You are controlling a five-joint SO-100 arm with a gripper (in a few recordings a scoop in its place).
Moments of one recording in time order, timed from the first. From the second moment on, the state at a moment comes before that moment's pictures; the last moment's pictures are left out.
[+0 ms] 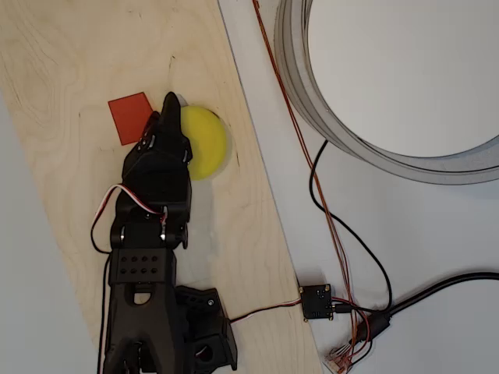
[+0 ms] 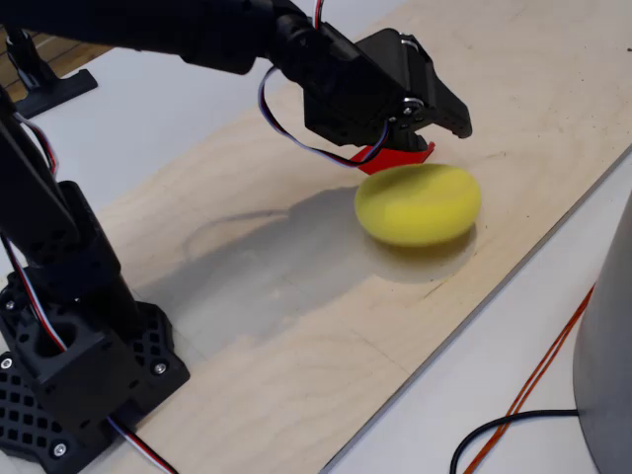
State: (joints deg) arm 103.9 94.2 129.6 18.1 38.5
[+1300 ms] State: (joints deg) arm 117.7 108.7 136.8 19.8 14.9
